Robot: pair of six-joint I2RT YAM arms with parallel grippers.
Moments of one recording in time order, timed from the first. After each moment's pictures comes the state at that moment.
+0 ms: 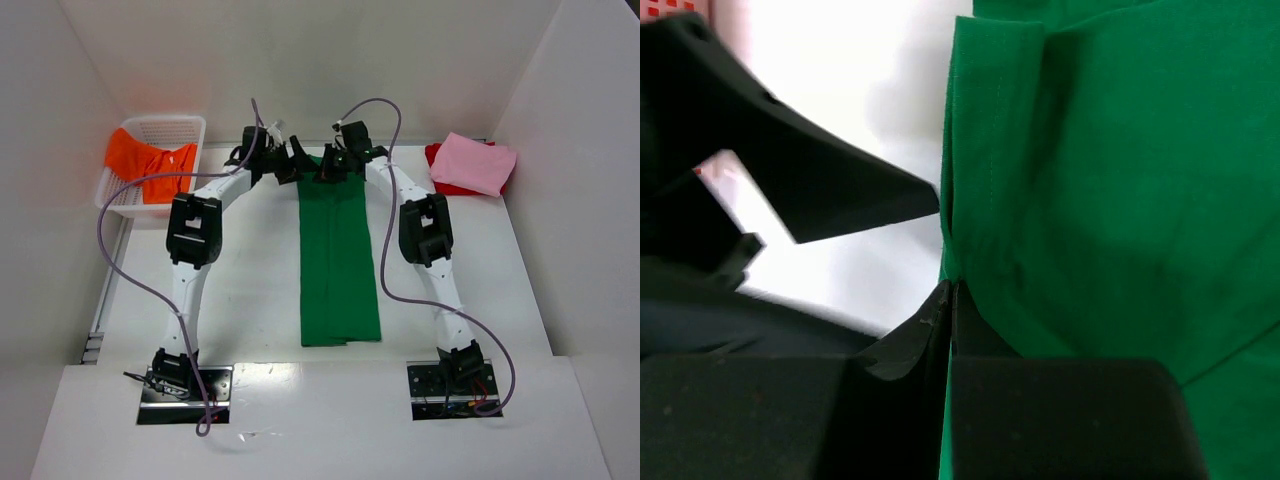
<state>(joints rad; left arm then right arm) -0.21 2.45 2.01 -0.06 0.66 -0.67 0.36 2.53 2.25 -0.45 -0.42 0.51</state>
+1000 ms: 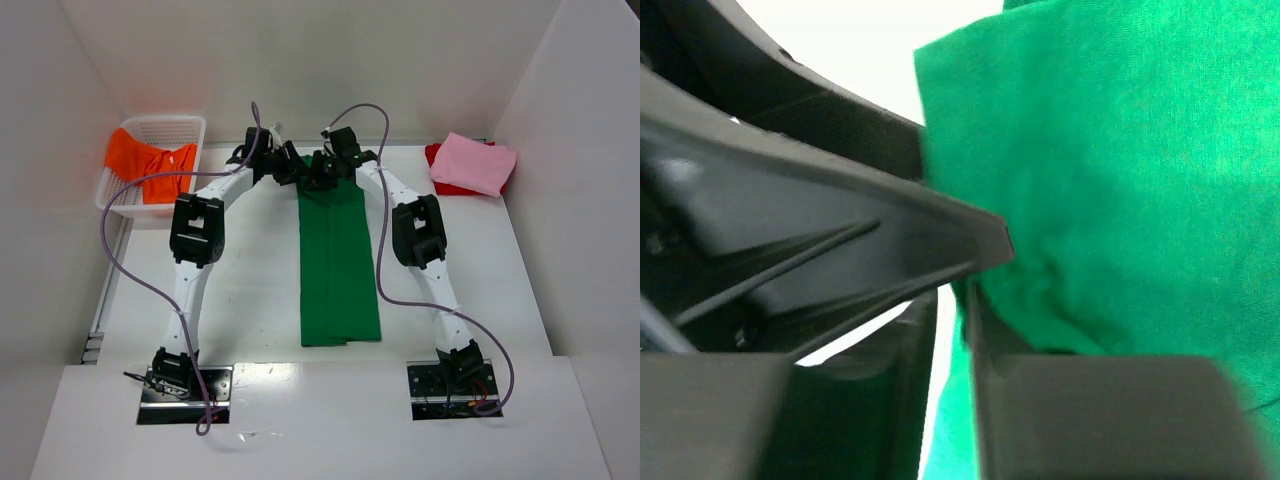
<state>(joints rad) -0.22 2.50 2.09 -0.21 0.54 -0.68 0.42 2.54 2.25 -0.46 -0.40 0.52</state>
